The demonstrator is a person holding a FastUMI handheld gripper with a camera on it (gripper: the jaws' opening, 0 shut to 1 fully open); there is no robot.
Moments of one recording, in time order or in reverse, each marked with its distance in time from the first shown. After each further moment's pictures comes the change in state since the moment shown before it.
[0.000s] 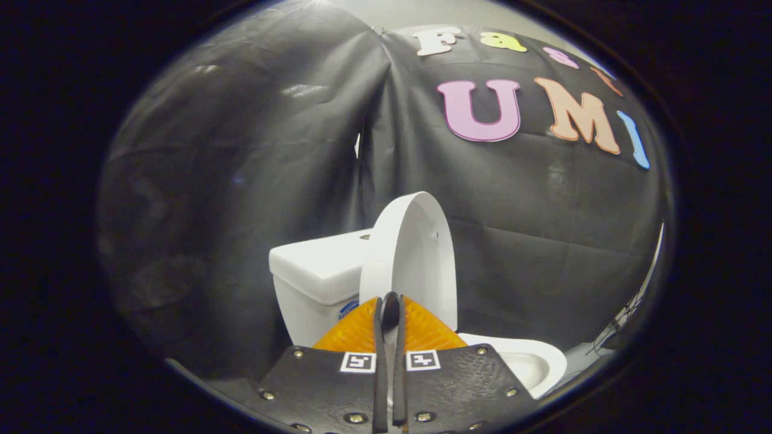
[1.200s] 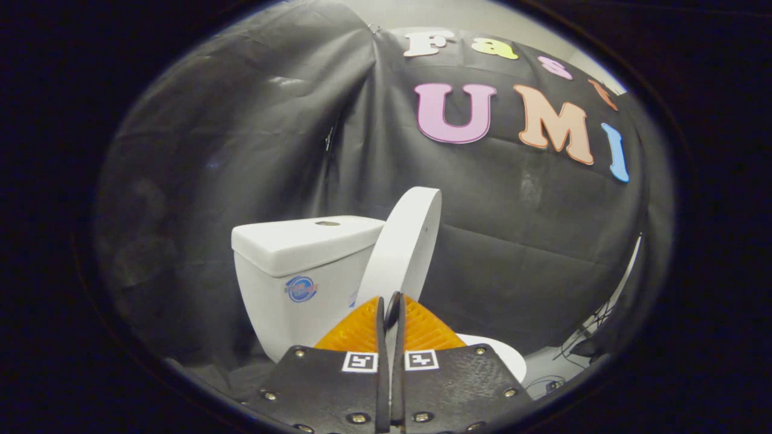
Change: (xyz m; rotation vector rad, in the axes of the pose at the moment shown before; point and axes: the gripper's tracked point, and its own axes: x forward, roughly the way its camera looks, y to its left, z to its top) arm -0.005 -0.027 -0.006 -0.054 0.000 -0.147
